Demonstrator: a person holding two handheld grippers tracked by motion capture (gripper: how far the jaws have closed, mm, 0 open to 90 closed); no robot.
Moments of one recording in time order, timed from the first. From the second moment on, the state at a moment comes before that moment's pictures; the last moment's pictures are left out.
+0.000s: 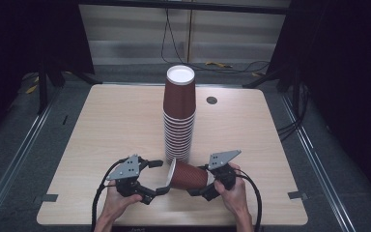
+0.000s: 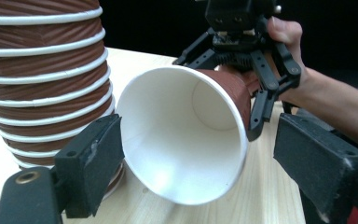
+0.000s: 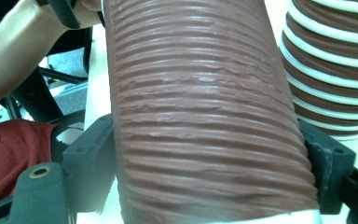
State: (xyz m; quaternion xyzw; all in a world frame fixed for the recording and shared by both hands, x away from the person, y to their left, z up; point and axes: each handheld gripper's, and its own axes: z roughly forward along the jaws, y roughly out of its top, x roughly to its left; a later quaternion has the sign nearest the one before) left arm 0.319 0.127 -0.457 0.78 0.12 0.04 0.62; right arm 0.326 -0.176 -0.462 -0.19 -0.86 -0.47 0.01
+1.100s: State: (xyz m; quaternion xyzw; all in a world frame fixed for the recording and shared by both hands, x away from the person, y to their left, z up) left arm 0.326 0.104 -0.466 0.79 0.11 0.02 0.60; right arm 0.319 -0.156 -0.453 -0.14 -0.87 -0.48 0.01
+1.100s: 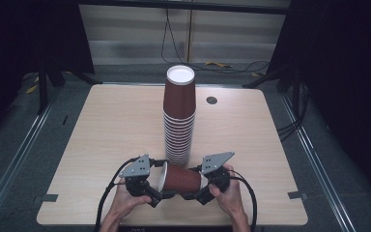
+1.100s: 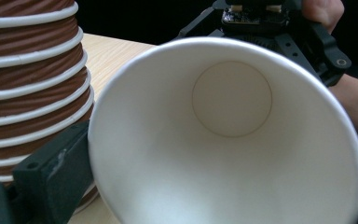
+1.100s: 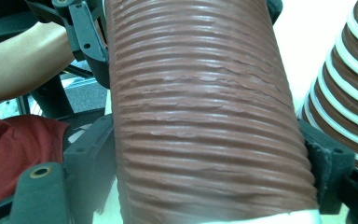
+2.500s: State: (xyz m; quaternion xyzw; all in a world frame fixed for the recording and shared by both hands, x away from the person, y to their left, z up) left arm 0.330 0.124 -0.455 0.81 0.12 0.04 0.58; right arm 0.316 -0.167 -0.463 -0.16 -0.85 -0.51 -0.03
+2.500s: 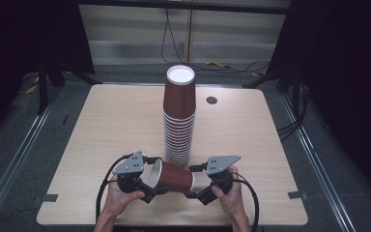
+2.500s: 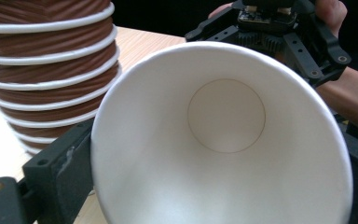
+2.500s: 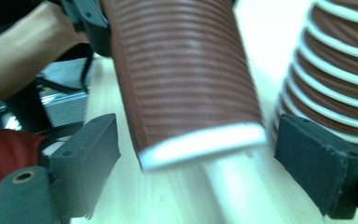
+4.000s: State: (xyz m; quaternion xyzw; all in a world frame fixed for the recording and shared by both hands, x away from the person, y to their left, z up) left arm 0.365 0.190 -0.434 0.84 0.24 0.09 0.47; right arm 0.287 -0.244 -0.494 -0.42 -0.65 -0.55 -0.31
